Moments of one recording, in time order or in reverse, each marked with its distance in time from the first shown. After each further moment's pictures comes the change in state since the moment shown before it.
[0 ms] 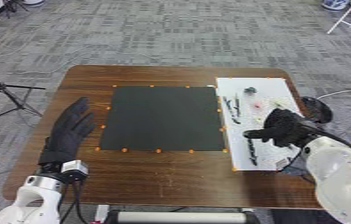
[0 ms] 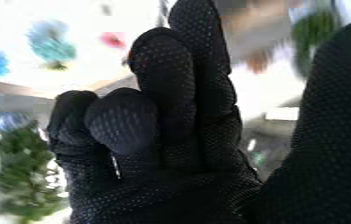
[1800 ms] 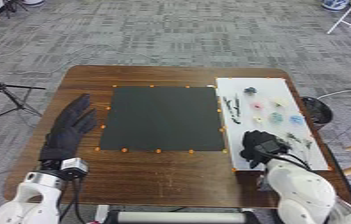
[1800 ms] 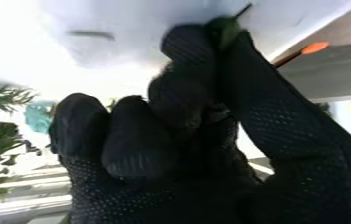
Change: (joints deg) left arm -1.4 1.1 0.0 1.2 -0.5 -2.6 1.4; right arm 4.3 -5.0 -15.7 9.5 -22.1 -0.3 -5.1
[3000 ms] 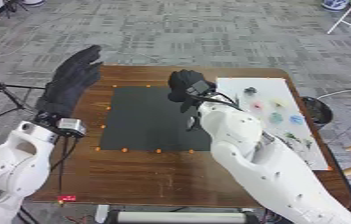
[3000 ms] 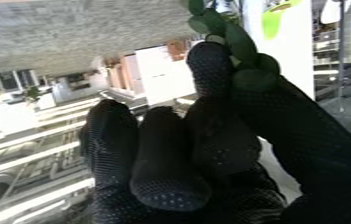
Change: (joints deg) left arm -21.3 17.8 10.3 4.8 0.4 -1.2 4.3; right arm 39.9 -18.0 -26.8 15.6 0.3 6.4 -5.1
